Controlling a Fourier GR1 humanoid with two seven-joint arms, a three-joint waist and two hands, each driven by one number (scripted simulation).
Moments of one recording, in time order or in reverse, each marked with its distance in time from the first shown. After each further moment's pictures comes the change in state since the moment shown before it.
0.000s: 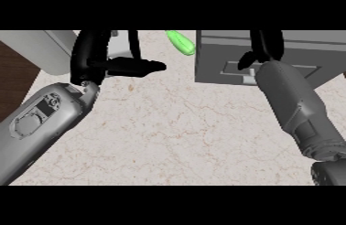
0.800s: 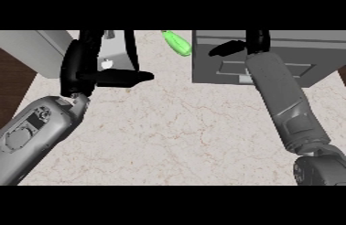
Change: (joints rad) left arm 0.119 0.028 0.033 -0.053 -0.018 -0.013 -0.035; right arm -0.065 0.090 -0.304 -0.044 -0.378 0.209 -0.258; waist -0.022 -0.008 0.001
